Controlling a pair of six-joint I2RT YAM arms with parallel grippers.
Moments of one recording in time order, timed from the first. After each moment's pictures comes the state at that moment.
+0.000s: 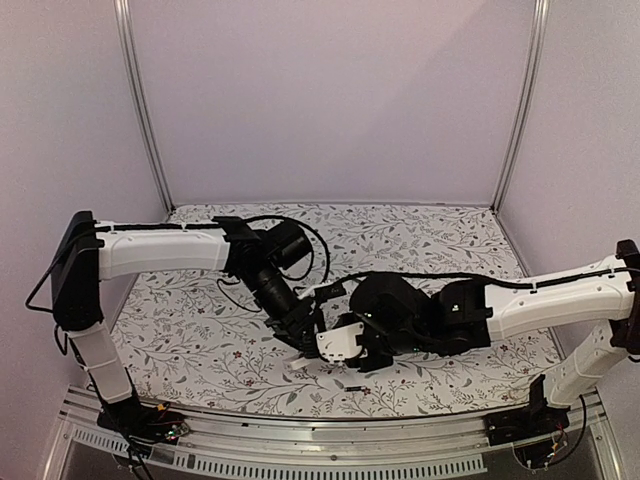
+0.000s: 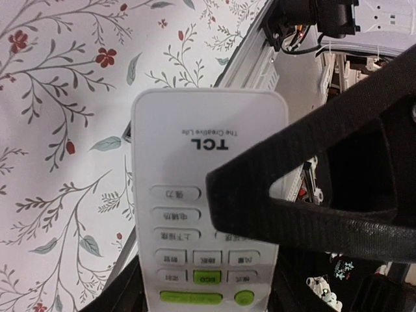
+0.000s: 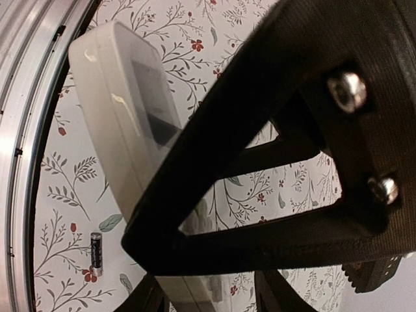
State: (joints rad) left arm -0.91 1.79 1.35 -0.86 0.84 -0.24; right arm 1.31 1.52 1.06 -0.35 0.25 -0.71
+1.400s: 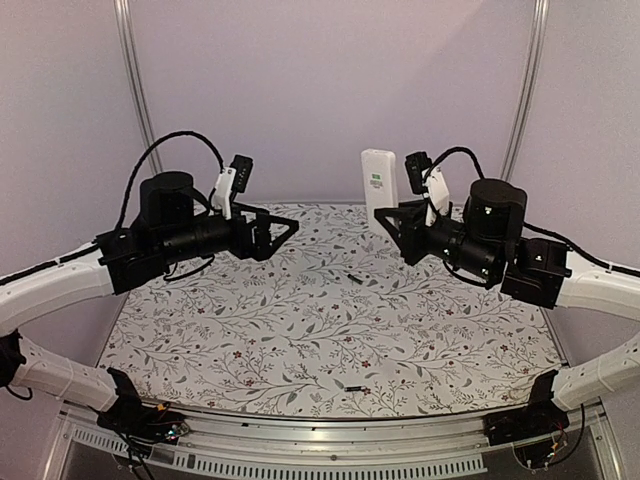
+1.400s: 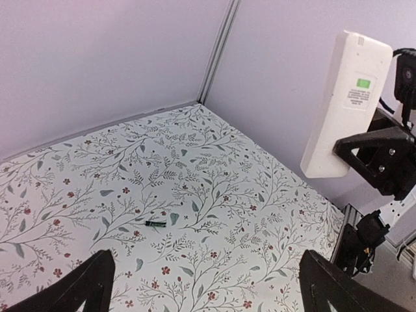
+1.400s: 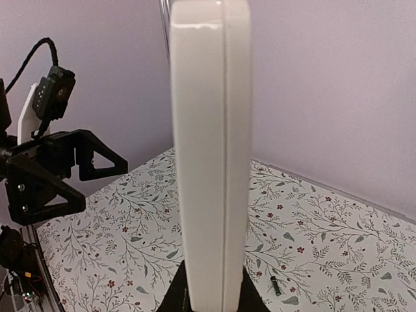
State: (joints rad) left arm -0.79 1.17 0.97 -0.02 0.11 -0.30; right arm 1.00 1.17 0.99 0.06 0.23 0.05
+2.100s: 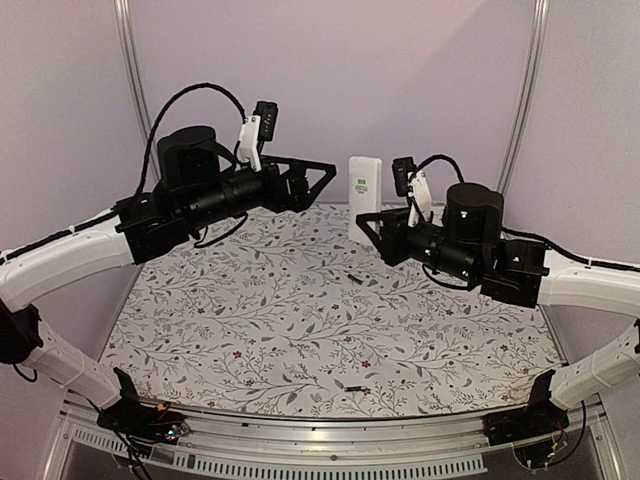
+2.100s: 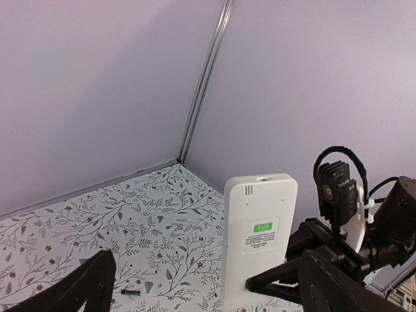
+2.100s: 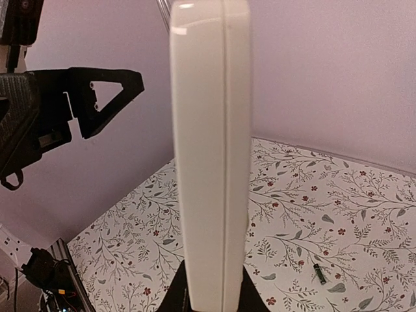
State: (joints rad) left arm -0.91 1.34 1.25 0.06 -0.01 -0.31; right arm 1.01 1.27 1.01 0.13 0.19 0.29
